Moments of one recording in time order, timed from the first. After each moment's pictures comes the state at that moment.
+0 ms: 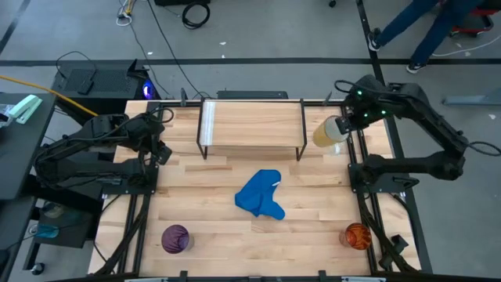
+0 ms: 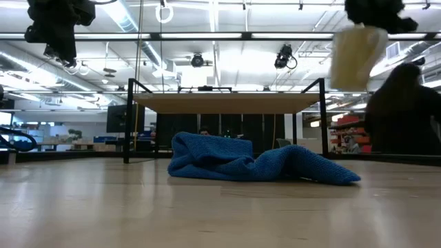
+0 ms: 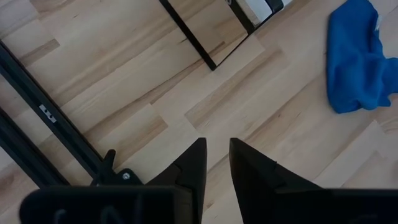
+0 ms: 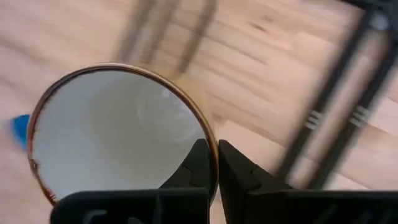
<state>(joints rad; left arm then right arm) 0.32 0.79 1.04 -1.36 -0.07 -0.60 -0.65 1.00 1.38 -1.55 -0.05 0.51</state>
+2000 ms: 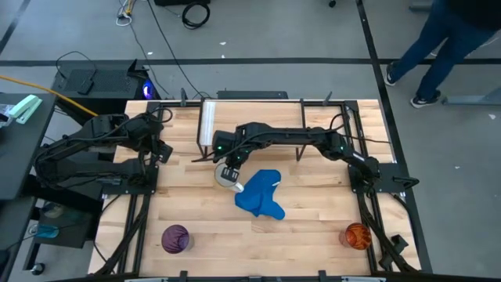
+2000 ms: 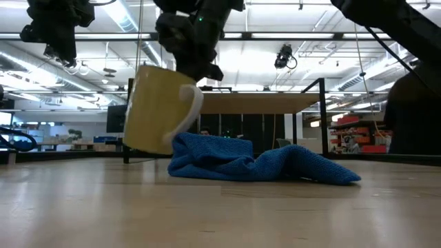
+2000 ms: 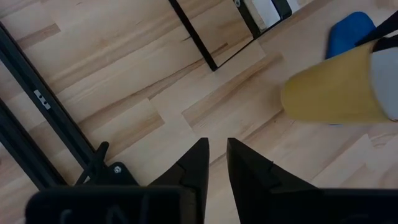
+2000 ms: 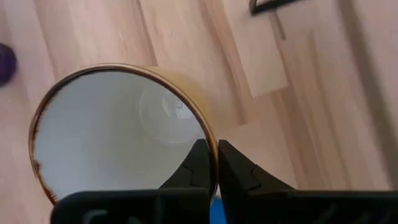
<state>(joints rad) 0.32 0.79 1.04 -1.36 -0.07 -0.69 -0.05 2.35 2.35 -1.18 -0.08 0.29</state>
